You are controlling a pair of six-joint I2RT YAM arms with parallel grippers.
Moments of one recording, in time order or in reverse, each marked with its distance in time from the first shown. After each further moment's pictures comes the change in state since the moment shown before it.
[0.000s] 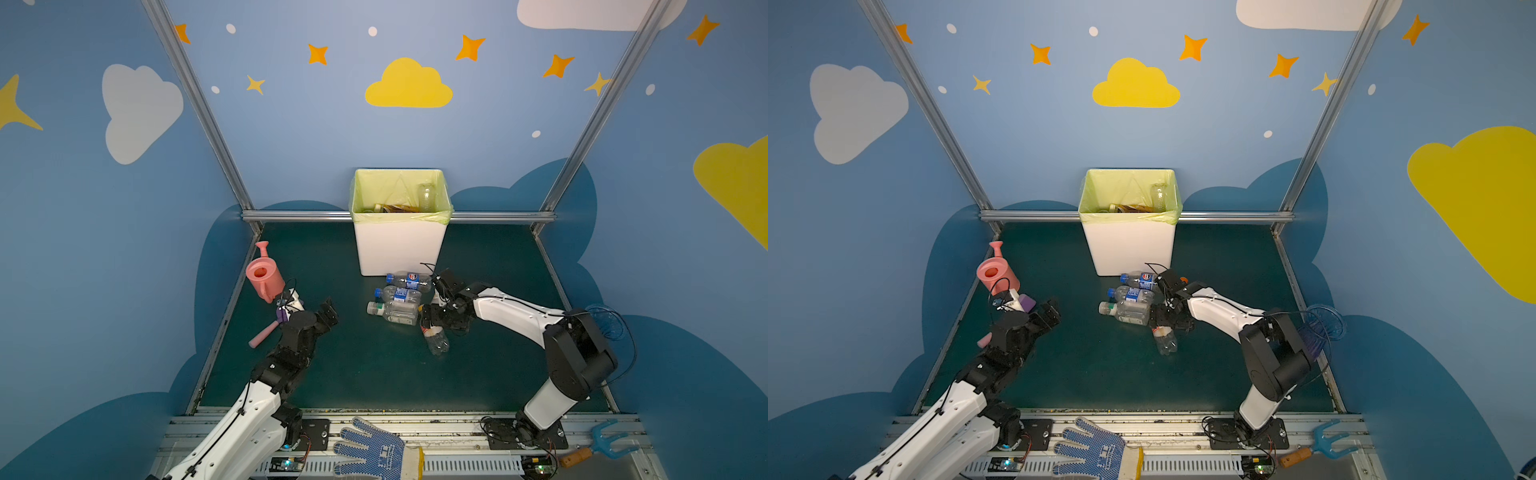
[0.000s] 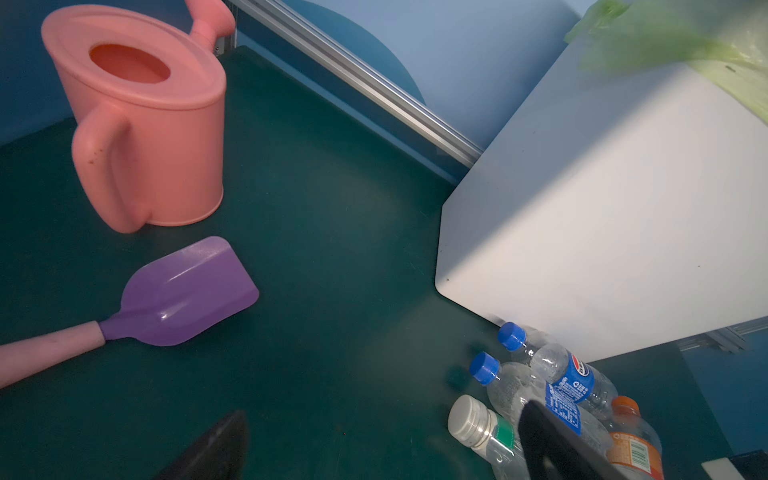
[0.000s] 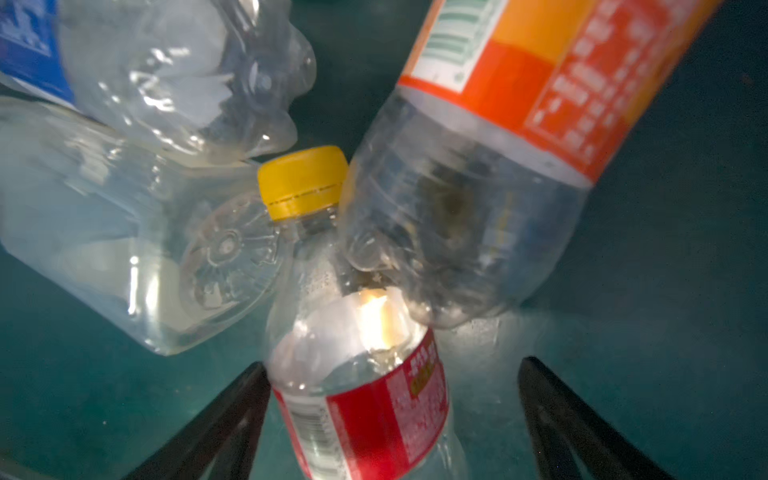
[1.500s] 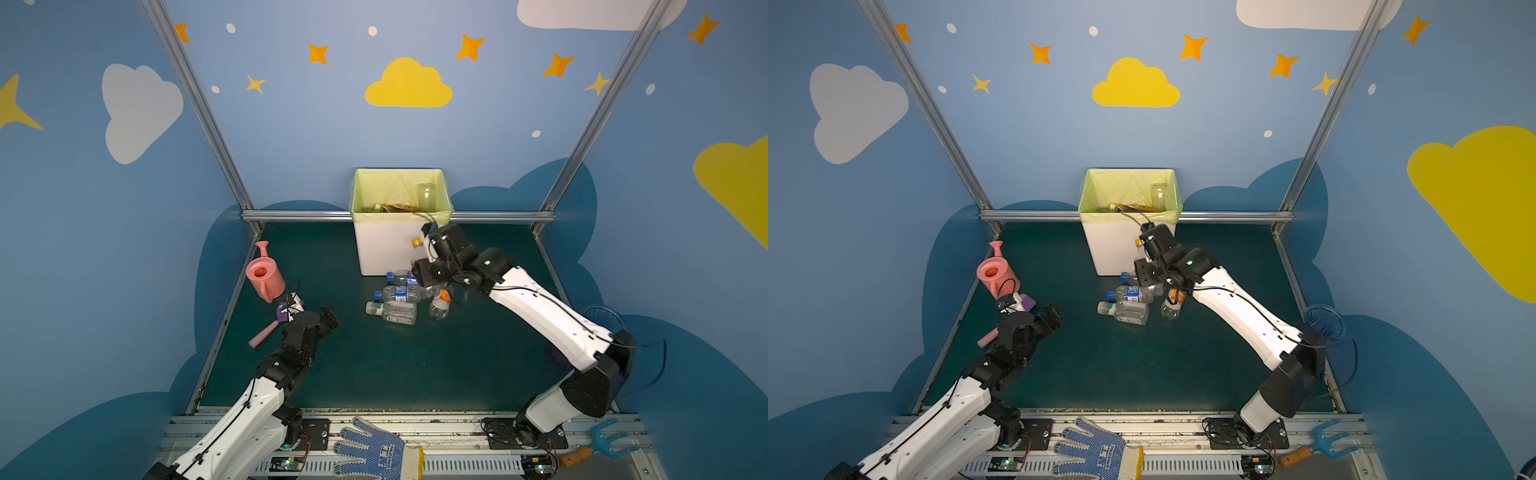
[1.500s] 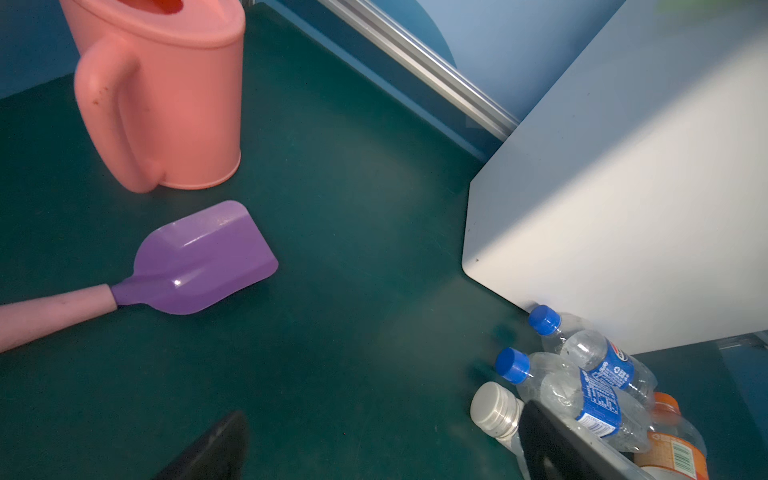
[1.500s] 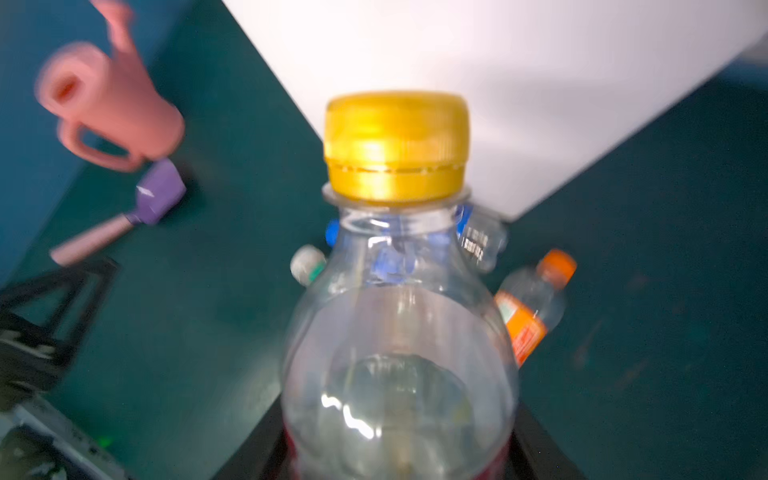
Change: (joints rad) left arm 0.008 0.064 -0.034 0.012 0.003 -0.029; right arm 0.100 -0.163 0.596 -0.105 0.215 -0.312
